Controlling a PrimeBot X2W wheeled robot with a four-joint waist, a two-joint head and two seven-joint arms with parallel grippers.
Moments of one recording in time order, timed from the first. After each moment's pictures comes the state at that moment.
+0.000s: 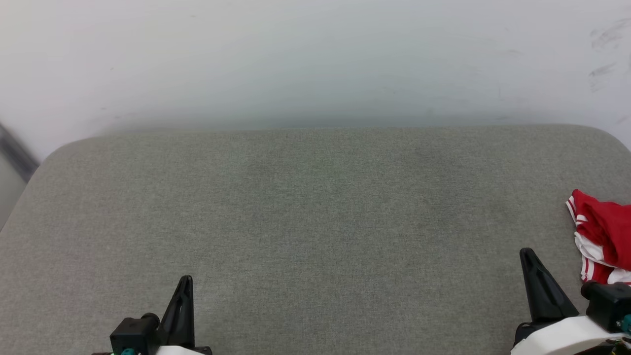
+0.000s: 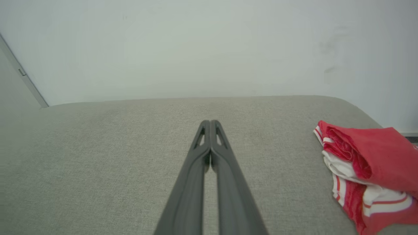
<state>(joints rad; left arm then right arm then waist) 0.11 0.13 -0.09 0.09 -0.21 0.02 -0.25 0.12 -0.08 -0.05 -0.09 0.16 0.13 0.01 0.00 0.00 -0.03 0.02</state>
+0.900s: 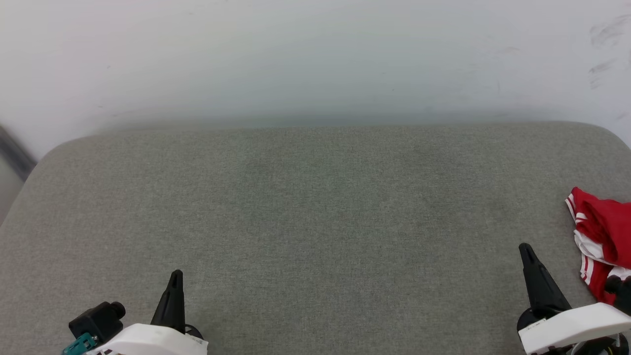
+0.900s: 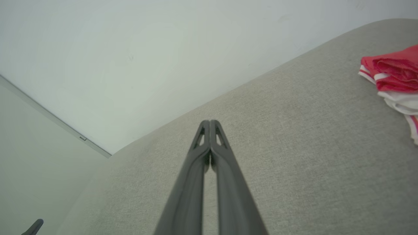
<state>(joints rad) 0.05 0.10 -0.02 0.14 -0.68 -0.03 -0.13 0.06 -0.07 -0.06 0.02 0.64 0.13 0.04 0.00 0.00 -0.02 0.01</state>
